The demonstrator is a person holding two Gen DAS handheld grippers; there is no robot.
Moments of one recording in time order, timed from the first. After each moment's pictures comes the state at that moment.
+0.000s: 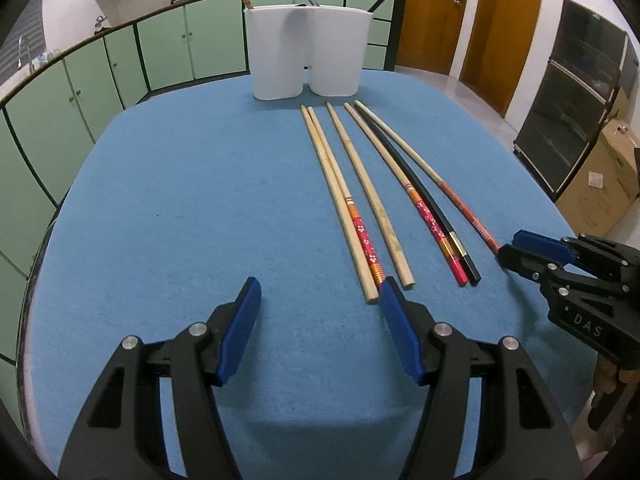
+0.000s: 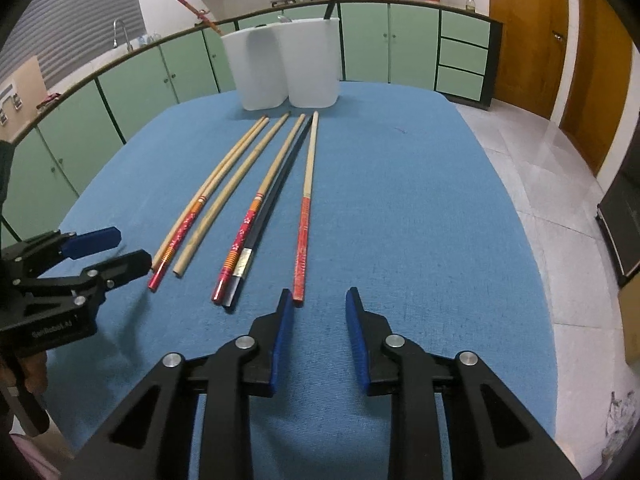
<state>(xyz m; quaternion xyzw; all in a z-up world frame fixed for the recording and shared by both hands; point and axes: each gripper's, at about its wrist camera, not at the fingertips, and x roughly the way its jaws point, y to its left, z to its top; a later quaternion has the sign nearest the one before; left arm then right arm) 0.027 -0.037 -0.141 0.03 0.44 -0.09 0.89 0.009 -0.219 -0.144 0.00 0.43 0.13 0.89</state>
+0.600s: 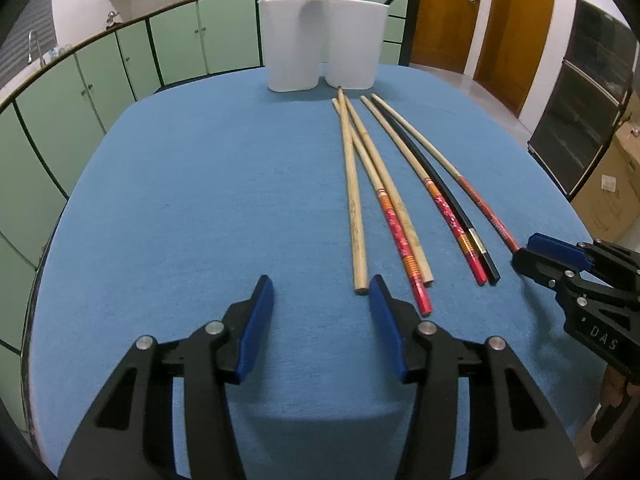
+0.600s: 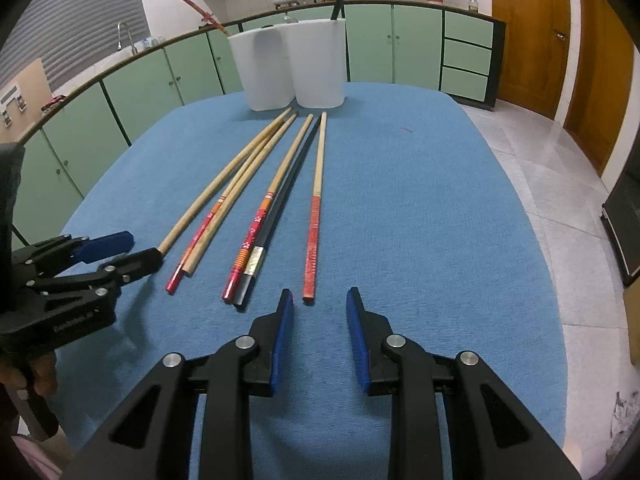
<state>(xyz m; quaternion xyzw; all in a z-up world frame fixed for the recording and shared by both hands) 0.033 -0.040 -0.148 0.03 0.44 -0.06 0.89 0.007 -0.214 -0.145 0.00 0.43 0.14 0.89</state>
